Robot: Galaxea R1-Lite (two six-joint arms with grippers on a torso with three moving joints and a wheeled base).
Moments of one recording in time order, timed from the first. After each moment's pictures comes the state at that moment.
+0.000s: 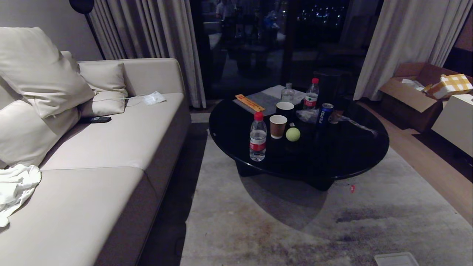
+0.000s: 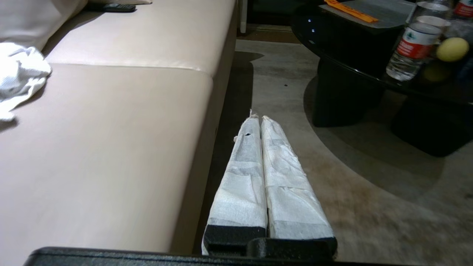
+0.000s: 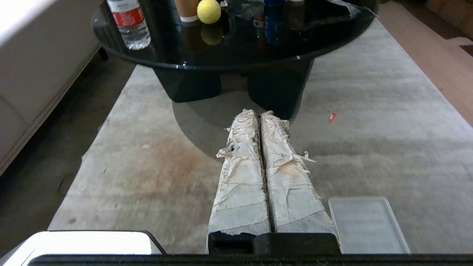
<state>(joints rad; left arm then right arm) 0.00 0.00 0.00 0.00 0.04 -0.03 0.01 0.00 -0.04 0.11 0.00 0.01</state>
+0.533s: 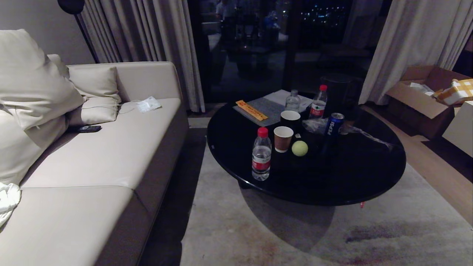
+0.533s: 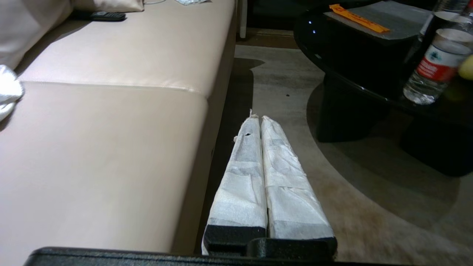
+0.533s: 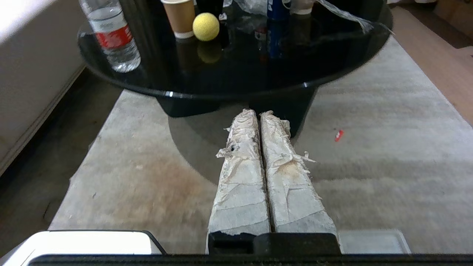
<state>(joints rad) 0.00 0.00 0.00 0.00 0.04 -0.03 0.01 0.00 -0.04 0.11 0.00 0.01</state>
